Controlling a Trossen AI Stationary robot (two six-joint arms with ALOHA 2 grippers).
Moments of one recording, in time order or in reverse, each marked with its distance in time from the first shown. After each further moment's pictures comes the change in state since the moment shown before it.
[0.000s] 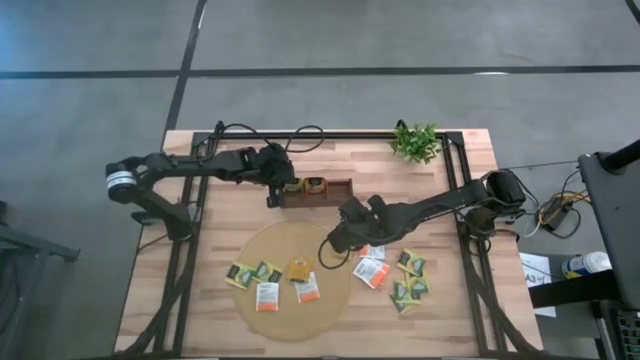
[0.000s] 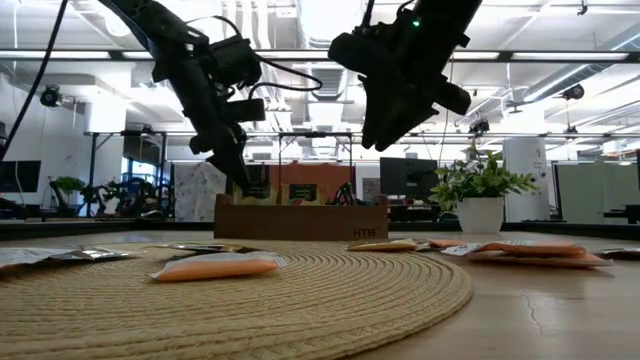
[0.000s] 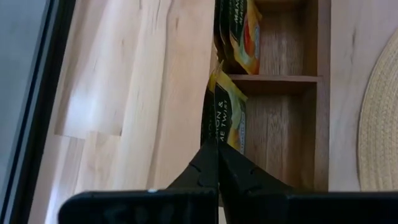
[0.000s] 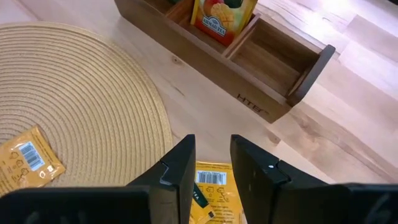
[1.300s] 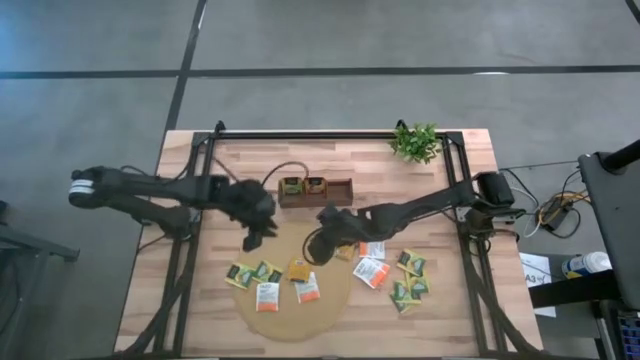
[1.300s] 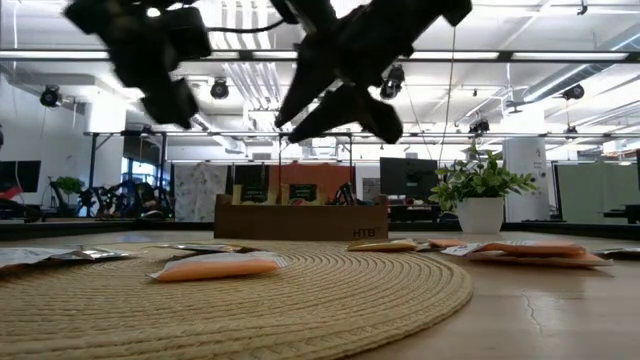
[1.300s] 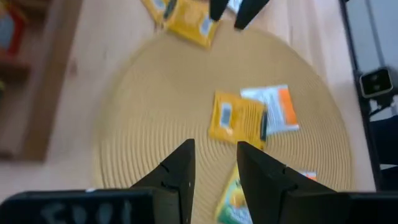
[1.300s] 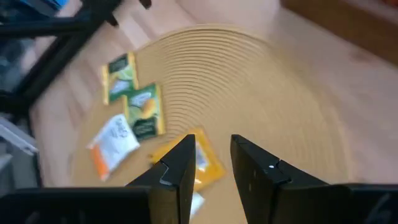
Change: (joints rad) left arm -0.402 -0.372 -0.141 -0.113 0.291 -0.582; right arm -0.039 0.088 -0.006 0.502 -0.389 -0.051
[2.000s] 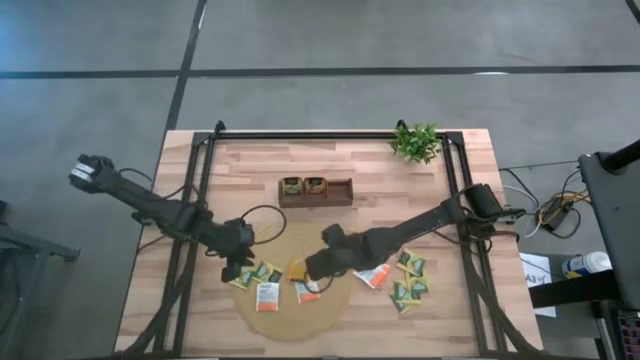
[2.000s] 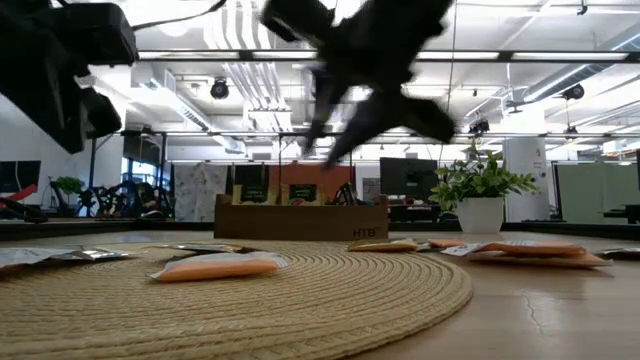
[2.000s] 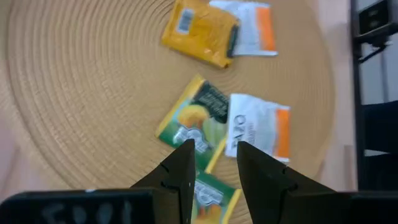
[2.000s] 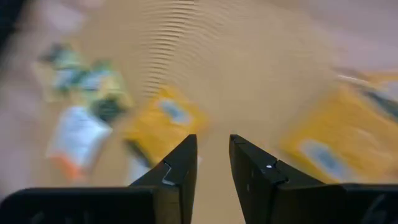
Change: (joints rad) left arm -0.408 -0.132 -0.185 0.023 -0.202 -0.401; right arm 0.151 0.112 0.155 -0.334 0.184 0.438
